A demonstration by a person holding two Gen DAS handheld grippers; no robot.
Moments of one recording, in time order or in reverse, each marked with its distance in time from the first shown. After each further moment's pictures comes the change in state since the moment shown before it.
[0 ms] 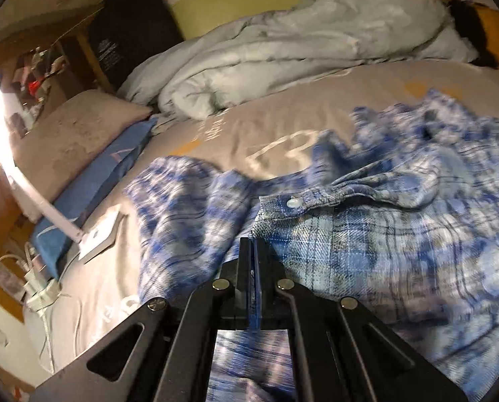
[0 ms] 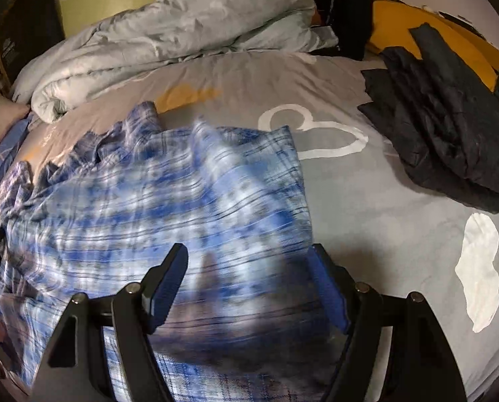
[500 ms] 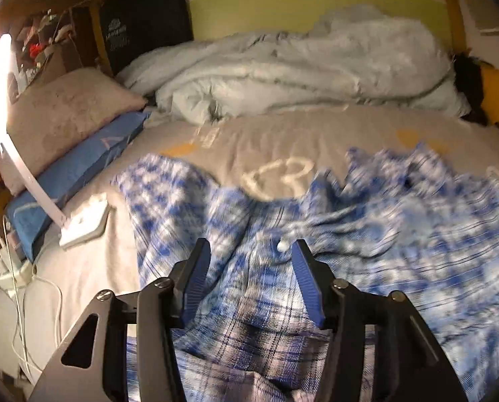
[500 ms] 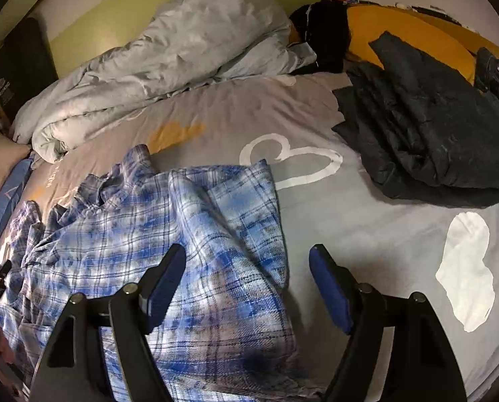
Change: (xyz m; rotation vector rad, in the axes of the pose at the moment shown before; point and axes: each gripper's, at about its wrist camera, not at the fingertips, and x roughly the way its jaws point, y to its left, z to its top) left arm -0.029 0.045 0.015 -0.151 -0.064 -0.187; right arm -0.026 -0.020 0.011 0.089 -0.092 0.027
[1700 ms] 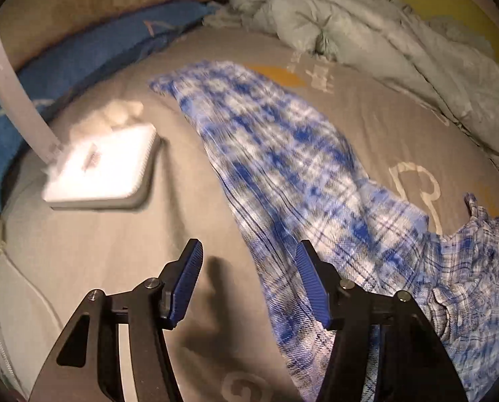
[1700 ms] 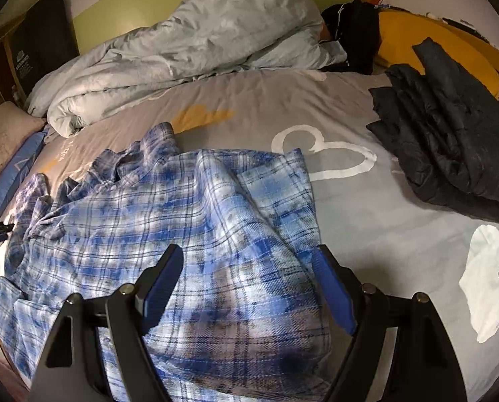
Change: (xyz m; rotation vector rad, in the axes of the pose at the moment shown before) left arm 0.150 0.188 0.005 -0.365 0.382 -0.064; right arm 0.014 0.020 -0.010 -0.089 0.041 0.057
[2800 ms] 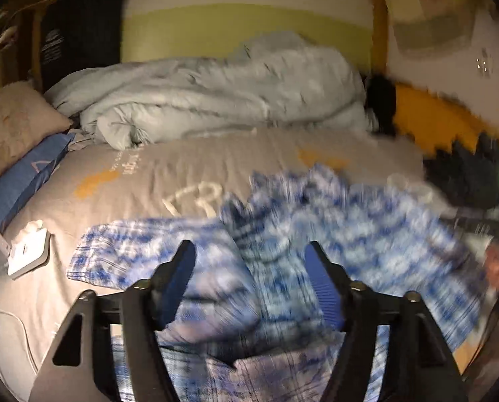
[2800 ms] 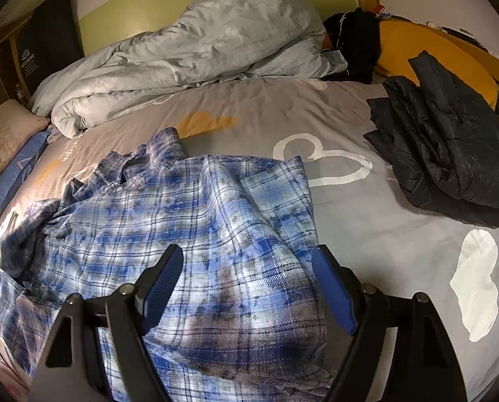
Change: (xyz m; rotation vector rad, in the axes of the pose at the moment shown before) left arm -0.187 -0.159 -0.136 0.452 -0.364 -0.350; right arm -0.014 0.003 -0.003 -0.022 -0.028 -0.010
